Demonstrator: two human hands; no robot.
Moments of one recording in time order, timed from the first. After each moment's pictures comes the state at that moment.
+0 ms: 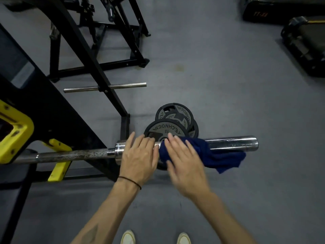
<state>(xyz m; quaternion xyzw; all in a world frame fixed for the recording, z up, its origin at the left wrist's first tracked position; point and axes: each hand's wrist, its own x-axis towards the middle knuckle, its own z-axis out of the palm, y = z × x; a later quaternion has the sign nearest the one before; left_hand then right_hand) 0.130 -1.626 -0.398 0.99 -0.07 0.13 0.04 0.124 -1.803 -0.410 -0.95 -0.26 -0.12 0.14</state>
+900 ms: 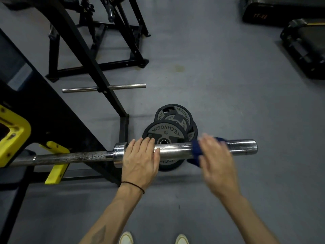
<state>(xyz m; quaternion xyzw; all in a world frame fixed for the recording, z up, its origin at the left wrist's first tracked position) 0.129 -1.639 -0.404 0.99 -0.02 0.11 0.05 0.136 -1.887 -0.419 -0.96 -0.16 -0.16 0.17</state>
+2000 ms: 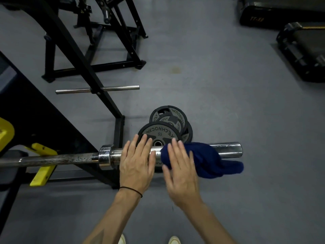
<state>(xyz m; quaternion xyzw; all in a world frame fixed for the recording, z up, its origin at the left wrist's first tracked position) 0.128 -1.671 -0.417 0.98 0.00 0.14 0.11 0.116 -1.830 -0.421 -0.95 -0.17 -0.11 0.24</state>
